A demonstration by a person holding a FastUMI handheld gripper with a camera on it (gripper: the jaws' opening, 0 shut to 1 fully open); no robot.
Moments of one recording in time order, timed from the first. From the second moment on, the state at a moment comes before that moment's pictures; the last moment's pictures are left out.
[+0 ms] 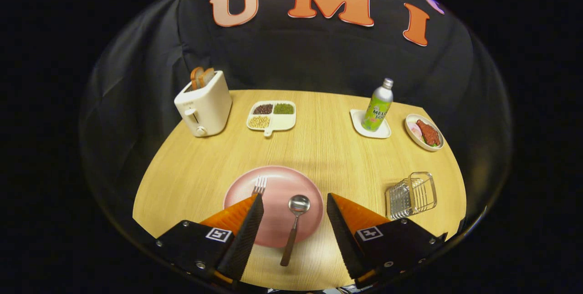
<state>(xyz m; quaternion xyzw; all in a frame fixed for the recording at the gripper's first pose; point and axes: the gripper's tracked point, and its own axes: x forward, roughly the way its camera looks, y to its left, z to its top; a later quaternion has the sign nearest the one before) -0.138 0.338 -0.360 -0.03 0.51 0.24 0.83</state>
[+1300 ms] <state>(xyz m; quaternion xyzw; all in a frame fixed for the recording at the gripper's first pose) -0.192 0.337 -0.470 -0.13 0.64 0.25 0.71</state>
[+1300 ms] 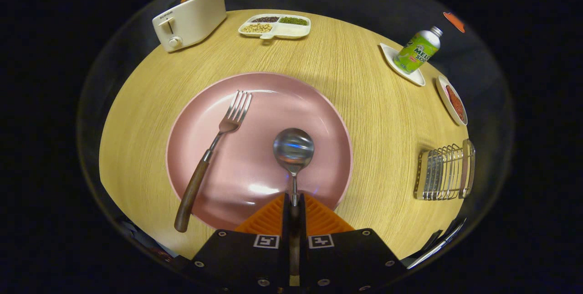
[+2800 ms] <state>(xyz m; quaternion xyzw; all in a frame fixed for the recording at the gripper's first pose) -0.066 0.090 -0.354 -0.08 0.51 0.13 0.84</state>
